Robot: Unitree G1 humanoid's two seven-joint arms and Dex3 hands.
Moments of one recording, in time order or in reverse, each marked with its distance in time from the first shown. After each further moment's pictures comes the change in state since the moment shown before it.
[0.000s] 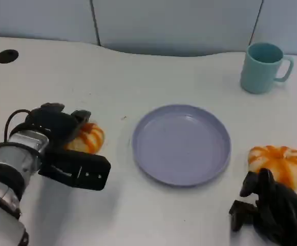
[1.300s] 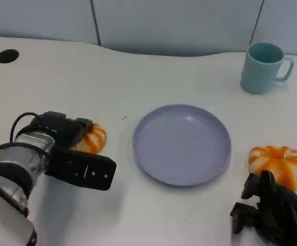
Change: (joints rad) left arm -0.024 -0.035 -0.054 0.047 -0.067 0.025 -0.071; right arm 0.019 0.001 -0.001 -0.025 0.002 0.012 -0.008
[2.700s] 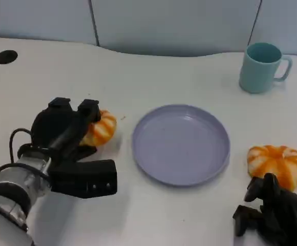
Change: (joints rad) left arm 0.084 -0.012 0.098 0.013 -0.090 -0.196 0.586; right arm 0.022 -0.003 -0.004 -0.016 0.012 -0.004 0.000
